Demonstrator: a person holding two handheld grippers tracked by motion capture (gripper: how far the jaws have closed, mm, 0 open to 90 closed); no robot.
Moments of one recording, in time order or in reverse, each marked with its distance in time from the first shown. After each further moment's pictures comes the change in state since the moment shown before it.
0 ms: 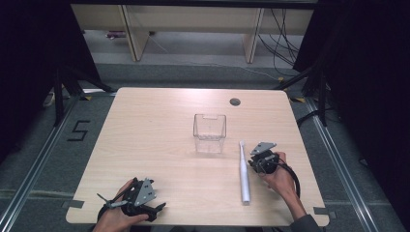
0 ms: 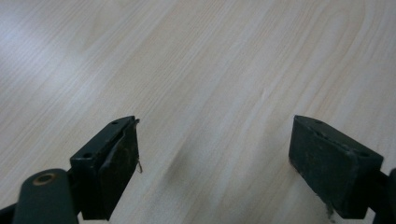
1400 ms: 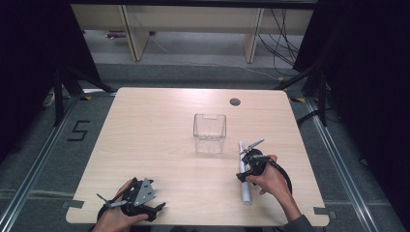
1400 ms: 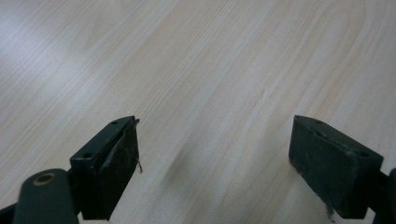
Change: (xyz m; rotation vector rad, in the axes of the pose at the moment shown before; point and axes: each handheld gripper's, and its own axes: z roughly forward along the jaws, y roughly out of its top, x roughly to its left) left arm 0.001 -0.001 0.000 -0.009 -0.004 -0.002; right arm 0.030 0.028 -0.005 0.231 0.122 0.197
